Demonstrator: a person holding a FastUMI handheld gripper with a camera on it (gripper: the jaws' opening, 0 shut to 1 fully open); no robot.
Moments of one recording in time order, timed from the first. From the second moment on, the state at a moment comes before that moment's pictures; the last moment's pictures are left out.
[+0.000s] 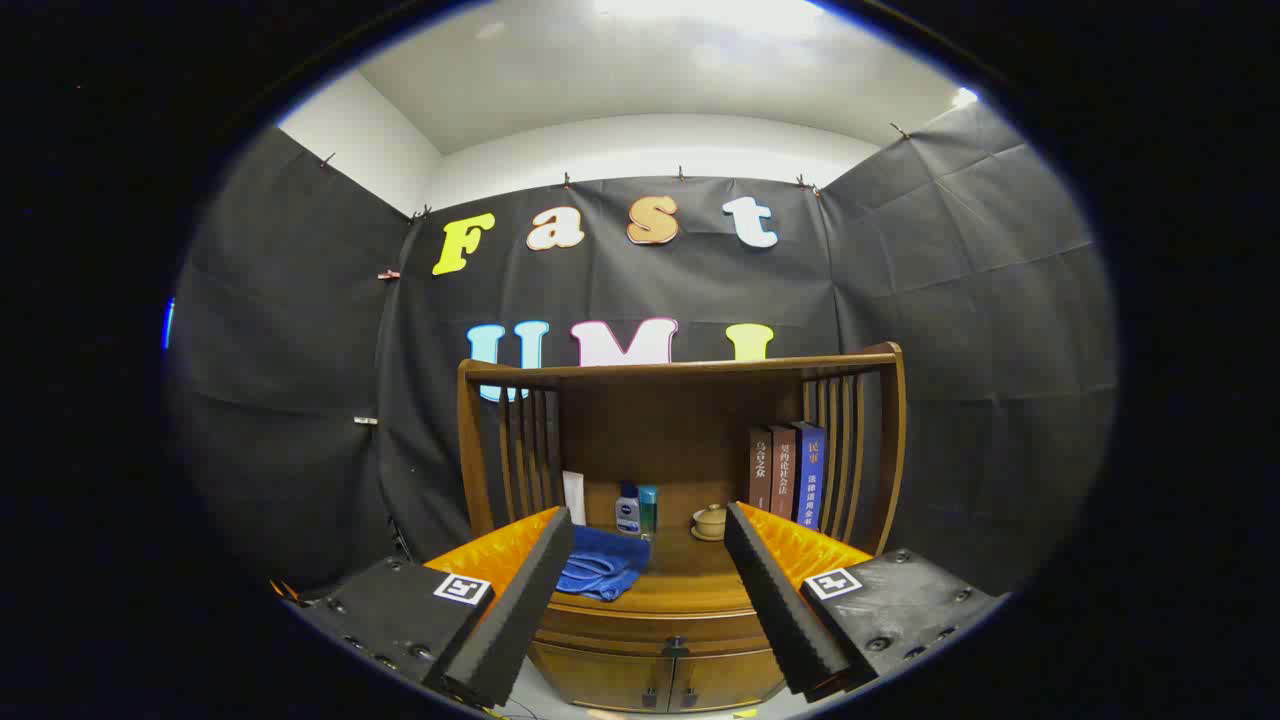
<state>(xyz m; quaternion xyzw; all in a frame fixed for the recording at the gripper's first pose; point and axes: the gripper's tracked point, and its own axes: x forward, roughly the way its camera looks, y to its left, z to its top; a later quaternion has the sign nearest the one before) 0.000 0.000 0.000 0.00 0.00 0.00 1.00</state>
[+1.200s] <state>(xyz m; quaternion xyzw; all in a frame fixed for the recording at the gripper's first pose) 0.008 0.001 0.000 -0.01 0.02 -0.03 1.00</state>
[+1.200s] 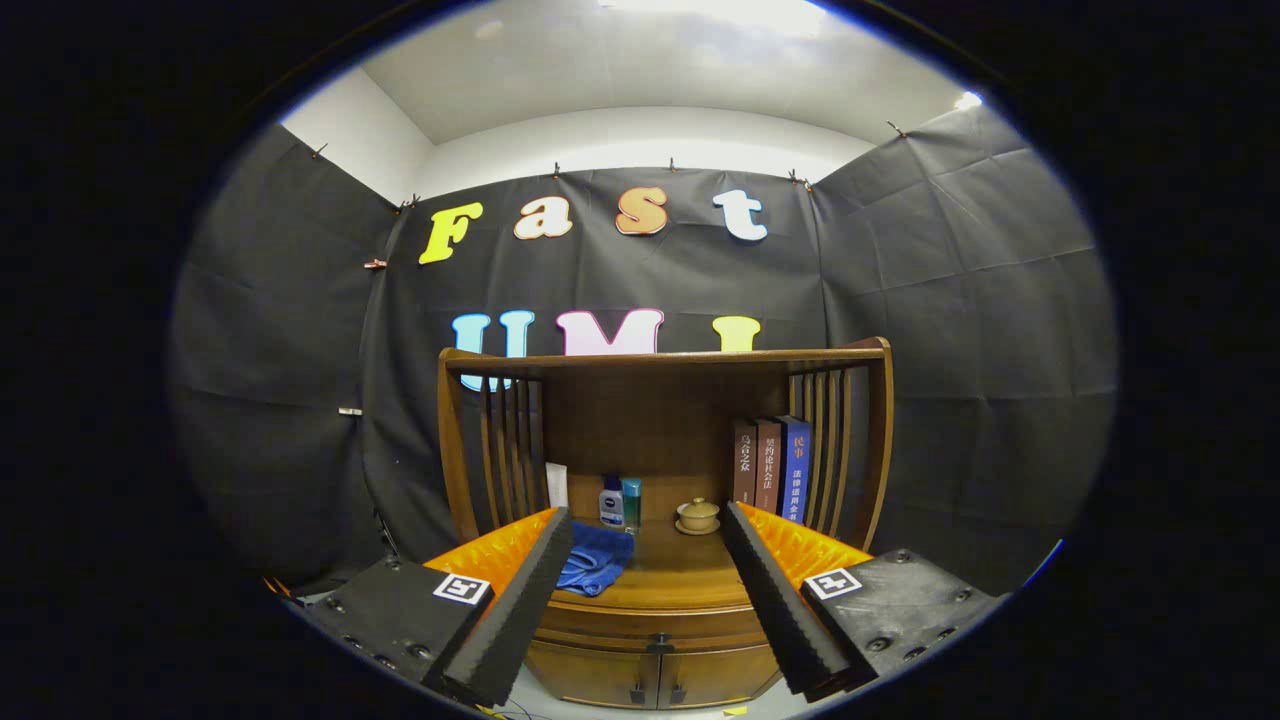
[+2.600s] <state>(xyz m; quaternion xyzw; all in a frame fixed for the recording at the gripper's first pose) 0.090 -0.049 -0.345 0.04 0.26 -0.06 0.96</state>
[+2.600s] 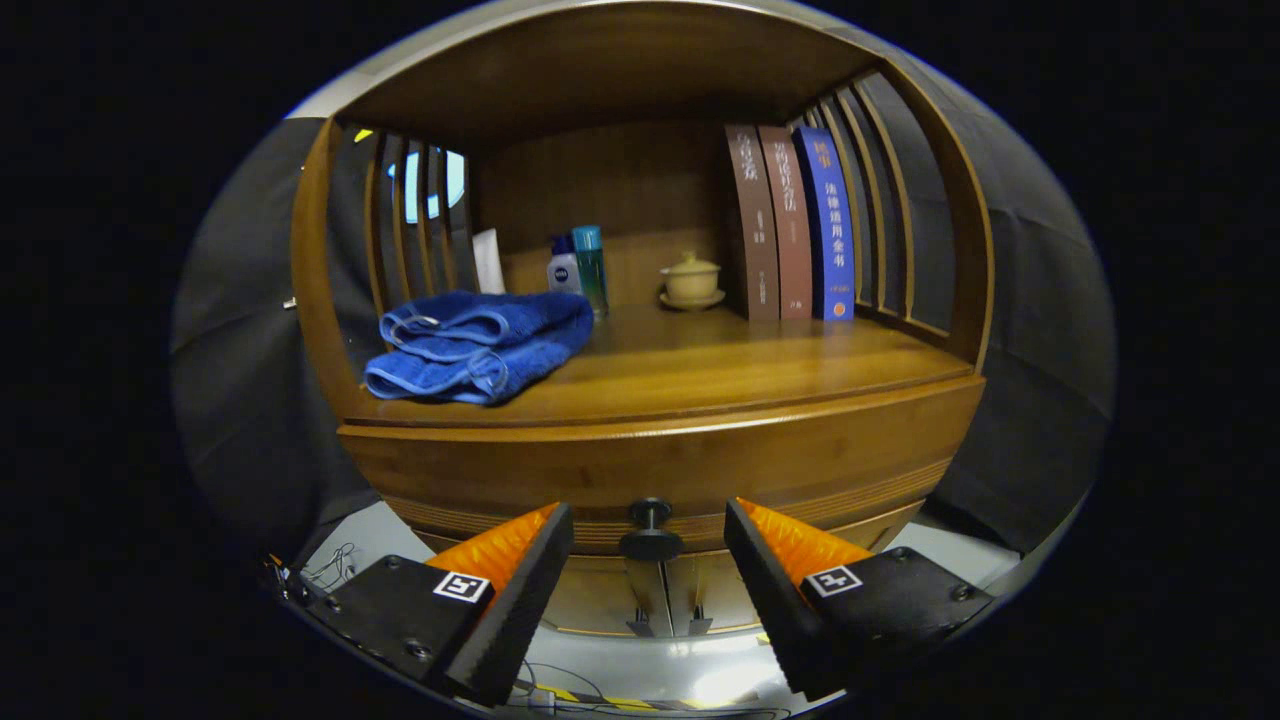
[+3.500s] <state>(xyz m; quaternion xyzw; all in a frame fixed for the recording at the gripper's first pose) 0.102 -0.051 -0.387 0.01 0.32 -0.07 0.95</state>
